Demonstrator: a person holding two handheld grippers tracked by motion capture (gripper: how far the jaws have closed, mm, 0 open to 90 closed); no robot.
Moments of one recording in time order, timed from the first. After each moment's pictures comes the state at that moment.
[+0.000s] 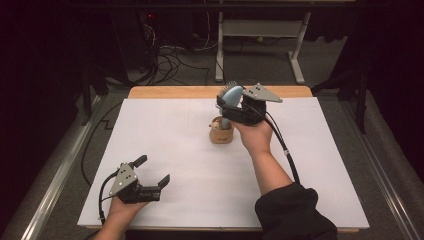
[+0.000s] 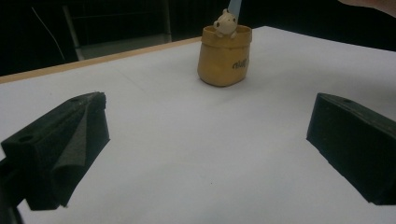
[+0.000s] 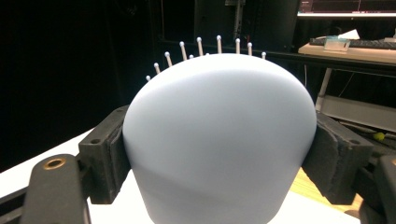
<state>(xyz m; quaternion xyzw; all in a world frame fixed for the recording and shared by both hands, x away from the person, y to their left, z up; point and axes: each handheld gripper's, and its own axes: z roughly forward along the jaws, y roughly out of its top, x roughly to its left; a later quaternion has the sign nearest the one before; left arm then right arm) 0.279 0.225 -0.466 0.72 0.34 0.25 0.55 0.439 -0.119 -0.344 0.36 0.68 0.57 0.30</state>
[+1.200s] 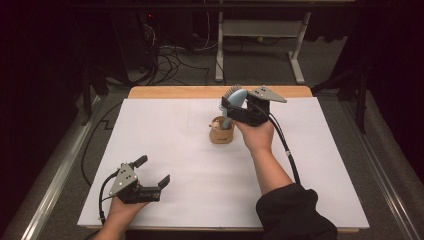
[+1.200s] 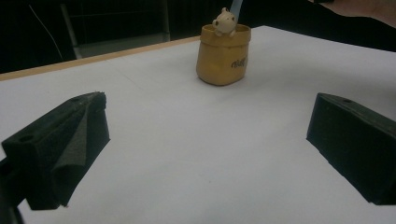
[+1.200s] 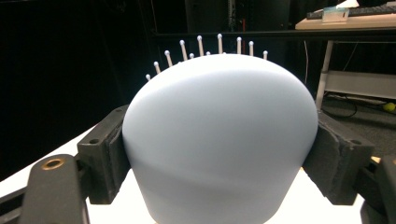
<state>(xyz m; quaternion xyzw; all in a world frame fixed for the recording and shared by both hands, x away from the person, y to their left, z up) 0.279 0.225 -0.467 0.72 0.34 0.25 0.55 0.451 -0.133 -0.359 0.40 0.67 0.57 0.26</state>
